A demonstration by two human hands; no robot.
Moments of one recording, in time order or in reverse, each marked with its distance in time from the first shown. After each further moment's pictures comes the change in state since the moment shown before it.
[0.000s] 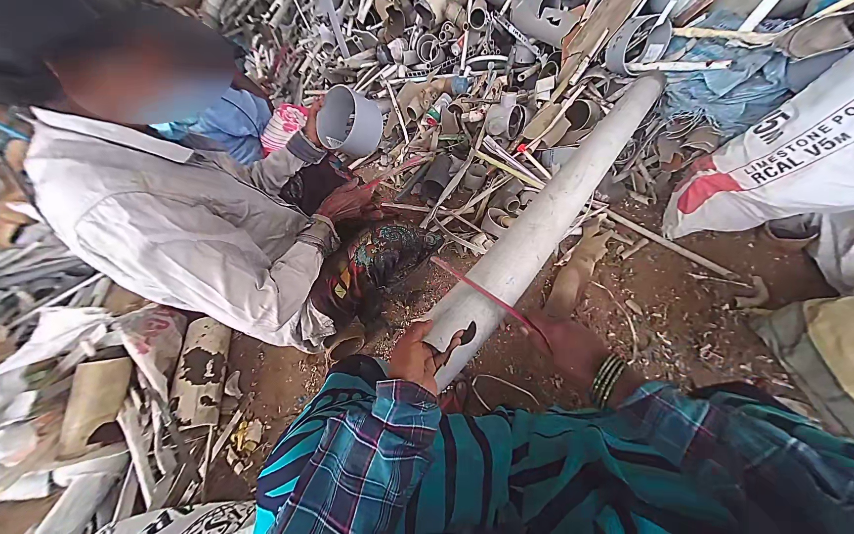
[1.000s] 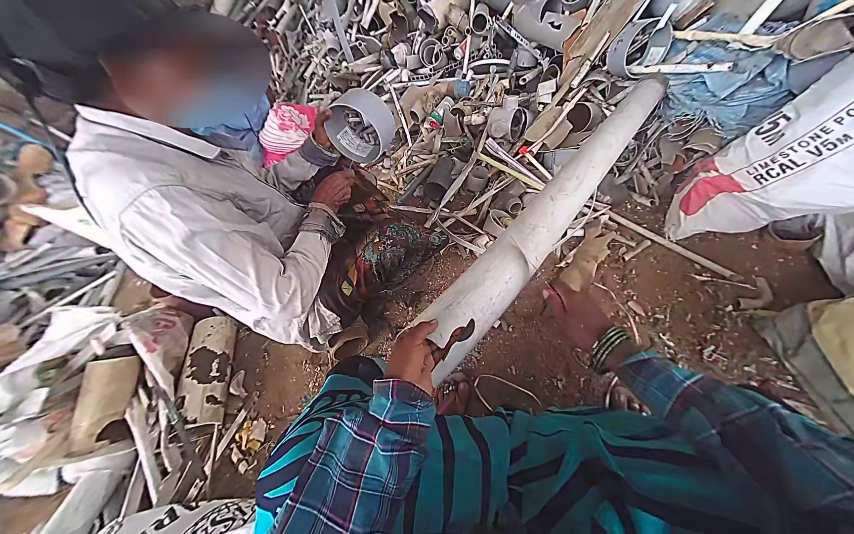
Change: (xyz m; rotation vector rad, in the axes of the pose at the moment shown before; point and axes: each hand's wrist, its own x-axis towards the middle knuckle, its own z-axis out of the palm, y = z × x) left_hand 0.004 -0.006 -0.011 0.040 -0.073 0.135; right_hand 0.028 0.029 -0.008 0.169 0.170 0.143
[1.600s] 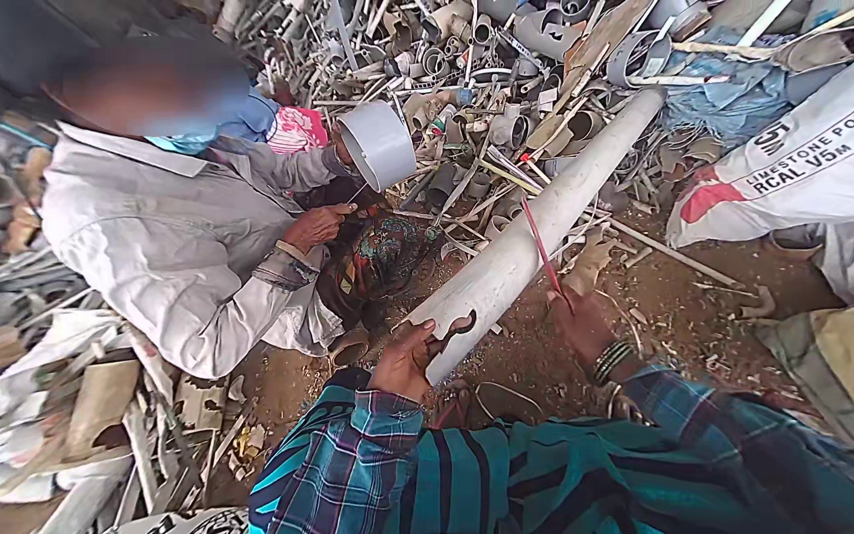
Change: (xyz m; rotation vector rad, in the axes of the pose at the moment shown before) left_hand 0.004 0.009 -0.024 -0.142 -0.403 0.087; right_hand -0.004 0.001 0.007 0.248 0.105 -0.028
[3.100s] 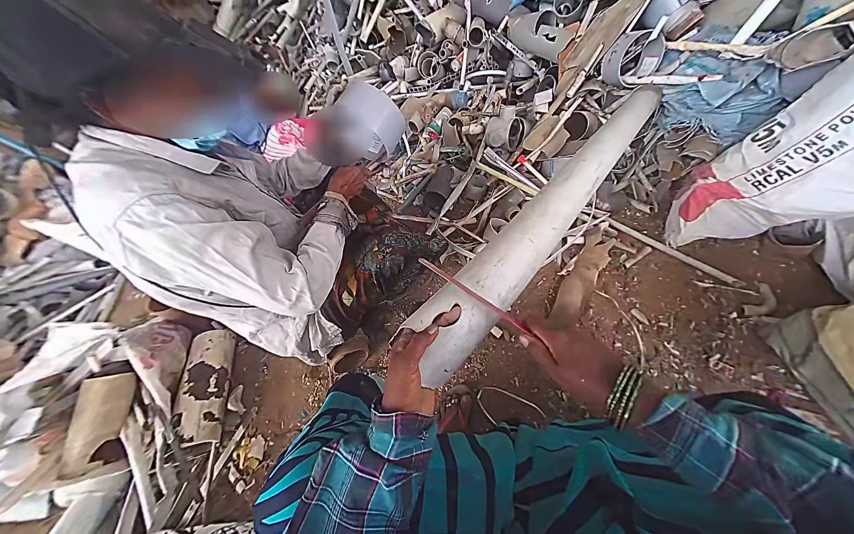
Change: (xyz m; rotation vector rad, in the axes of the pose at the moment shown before) left_hand 0.000 -0.012 0.016 0.130 0.189 0.174; right_hand -0.039 -0.051 -0.013 -0.352 -0.279 -0.194
